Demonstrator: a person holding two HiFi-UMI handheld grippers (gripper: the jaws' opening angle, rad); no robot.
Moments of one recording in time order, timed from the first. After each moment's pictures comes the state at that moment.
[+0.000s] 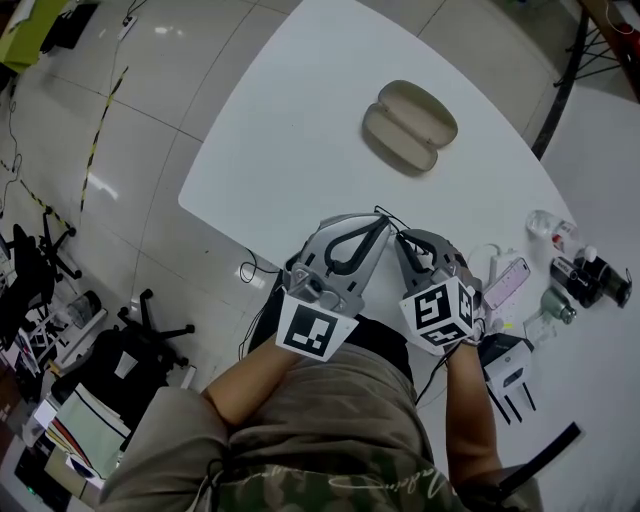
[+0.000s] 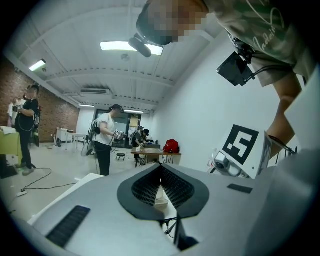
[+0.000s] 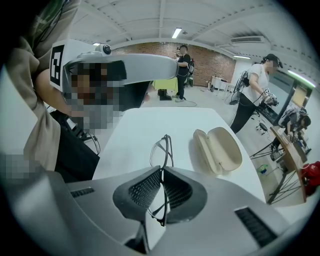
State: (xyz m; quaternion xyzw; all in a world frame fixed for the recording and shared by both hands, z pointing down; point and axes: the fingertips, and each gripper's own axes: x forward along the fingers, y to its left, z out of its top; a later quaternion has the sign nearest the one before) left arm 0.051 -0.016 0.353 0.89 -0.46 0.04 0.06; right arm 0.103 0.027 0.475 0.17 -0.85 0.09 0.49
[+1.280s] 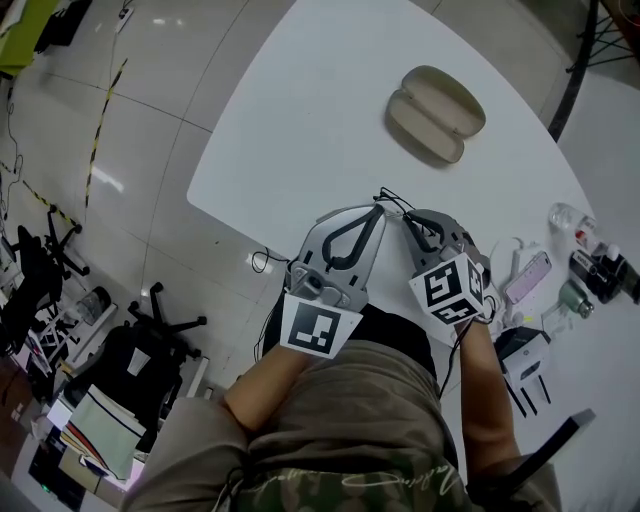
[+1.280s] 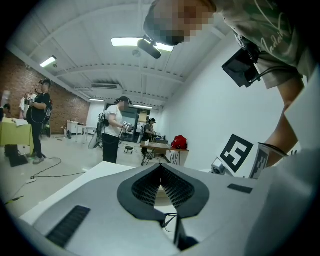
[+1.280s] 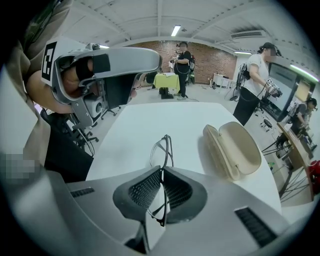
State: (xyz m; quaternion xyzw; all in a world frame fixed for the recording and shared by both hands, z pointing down) left arm 0.006 -0.012 0.386 0.86 -0.49 0.05 0.11; right arm 0.072 0.019 0.516 0.16 -0.85 0.10 0.49
